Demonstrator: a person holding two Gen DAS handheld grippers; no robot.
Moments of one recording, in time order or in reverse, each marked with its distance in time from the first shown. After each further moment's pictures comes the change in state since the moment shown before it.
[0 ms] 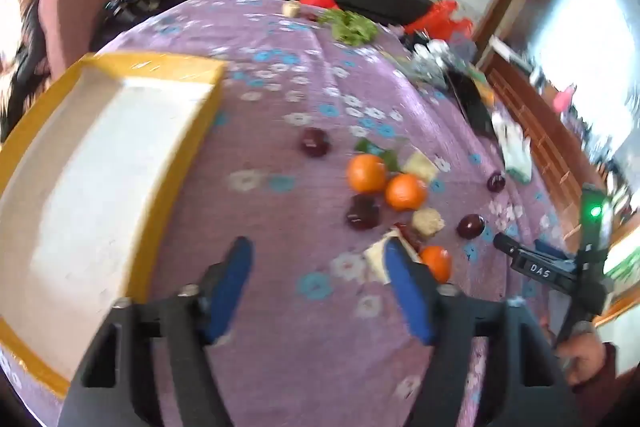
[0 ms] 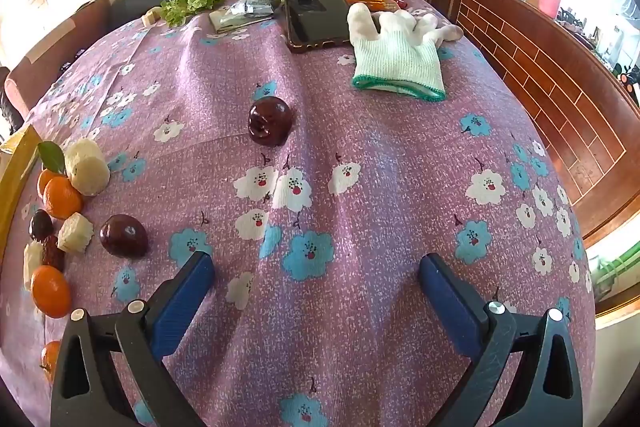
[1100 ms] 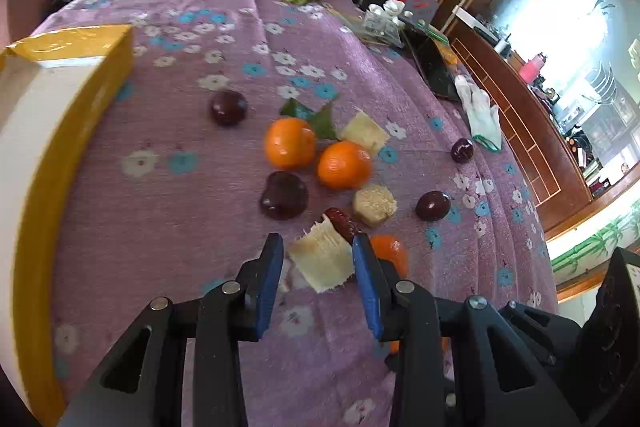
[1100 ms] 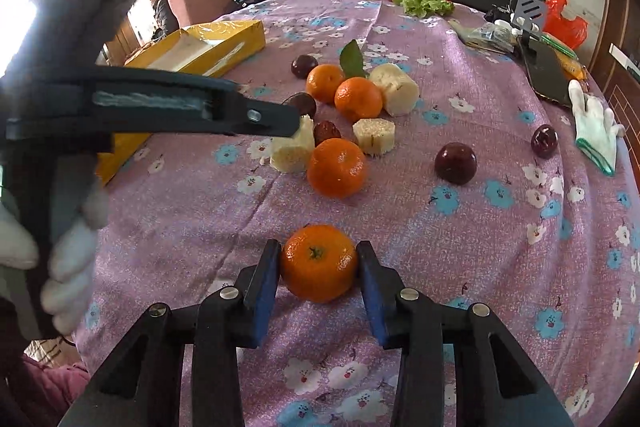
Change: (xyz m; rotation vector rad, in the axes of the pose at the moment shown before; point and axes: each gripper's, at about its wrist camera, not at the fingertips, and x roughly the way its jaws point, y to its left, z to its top) left arm 0.068 -0.057 0.007 0.085 0.146 -0.149; right arm -0.062 0.127 -0.086 -0.425 -0.034 0.412
